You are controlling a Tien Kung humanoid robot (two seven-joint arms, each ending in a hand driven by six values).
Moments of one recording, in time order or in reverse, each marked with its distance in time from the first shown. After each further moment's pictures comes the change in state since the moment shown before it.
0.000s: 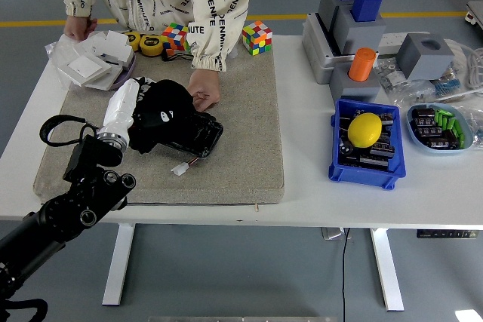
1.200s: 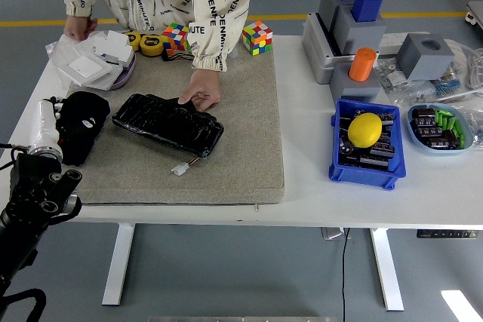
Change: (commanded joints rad) left arm 0.040 -0.007 -0.366 0.269 0.028 -0.018 -0.069; right arm 0.000 0.005 0.006 0.001 0.002 0.000 0.000
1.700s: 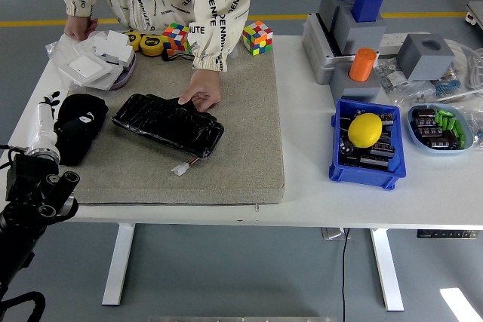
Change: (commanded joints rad) left arm 0.042 0.008 -0.078 -0.108 0.059 -0.046 0.072; right arm -0.002 0.000 0.000 0.000 -0.002 0.001 -0.001
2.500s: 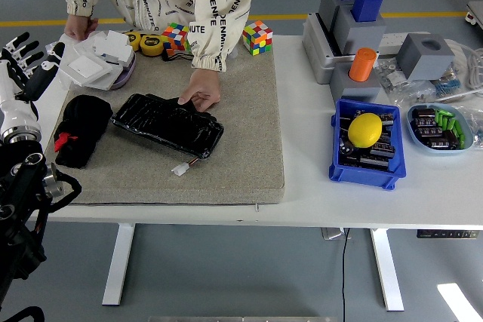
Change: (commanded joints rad) left arm 0.142 -0.028 -0.197 -0.406 -0.425 -0.005 -0.318; right arm 0.006 0.000 0.004 -0.003 -0.004 -0.002 0.000
